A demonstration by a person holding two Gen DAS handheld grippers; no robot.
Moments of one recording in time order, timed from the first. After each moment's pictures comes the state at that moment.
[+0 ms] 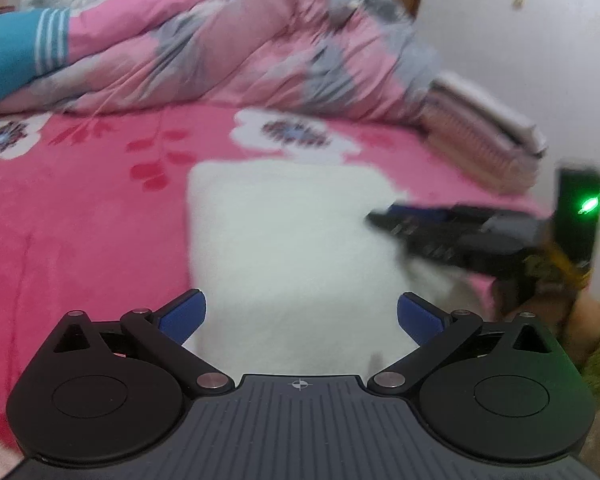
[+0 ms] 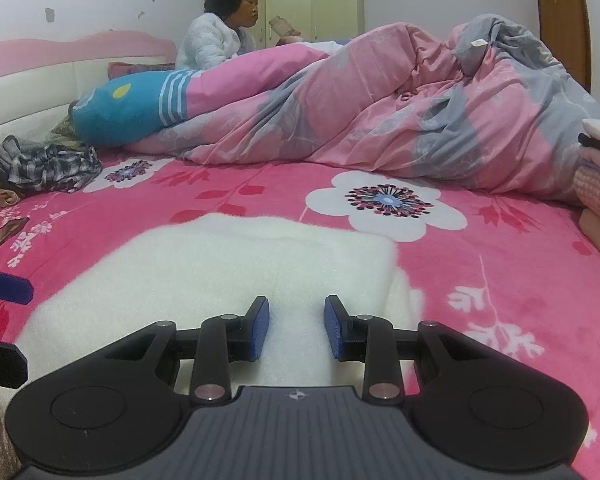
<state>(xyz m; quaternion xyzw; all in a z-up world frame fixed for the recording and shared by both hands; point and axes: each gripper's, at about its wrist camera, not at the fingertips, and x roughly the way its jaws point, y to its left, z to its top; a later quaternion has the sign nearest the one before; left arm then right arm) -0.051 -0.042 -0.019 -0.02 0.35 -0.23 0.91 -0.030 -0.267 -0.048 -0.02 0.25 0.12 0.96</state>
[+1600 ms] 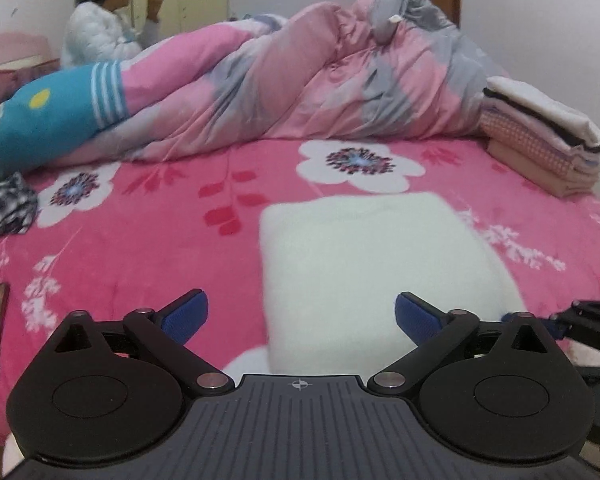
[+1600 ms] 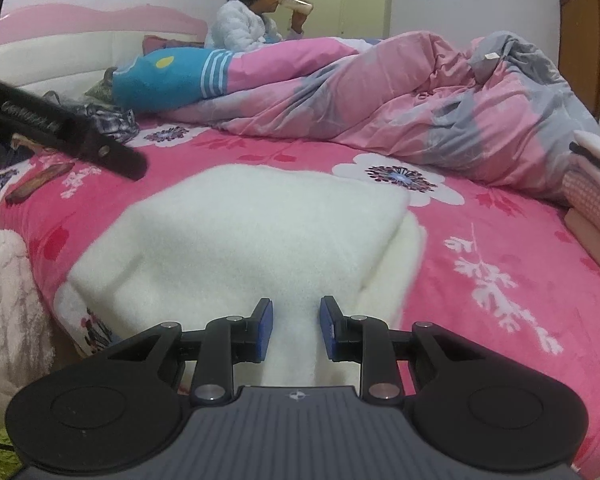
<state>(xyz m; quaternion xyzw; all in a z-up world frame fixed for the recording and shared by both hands) -0.063 -0.056 0.015 0.05 0.30 -0.14 0.94 -0.128 -0.259 -0.052 -0.07 0.26 0.14 0.95</state>
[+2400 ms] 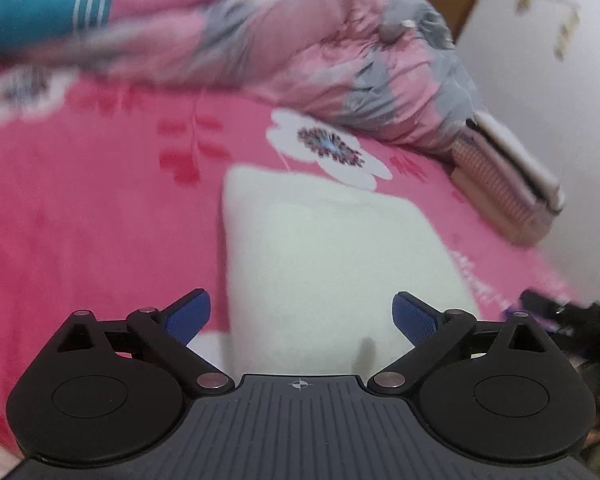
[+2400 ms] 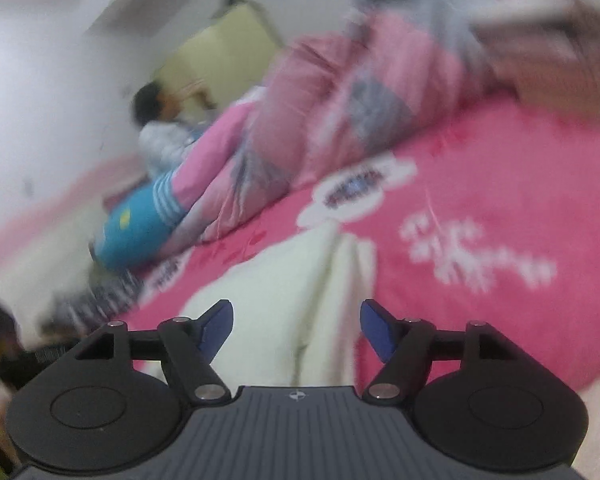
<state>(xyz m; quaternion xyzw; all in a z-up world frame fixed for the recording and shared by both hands) -0.013 -0.010 -0.019 -0.13 0.37 -0.22 0.89 -0.097 -0.388 -0.050 0.33 0.26 0.14 0.90</state>
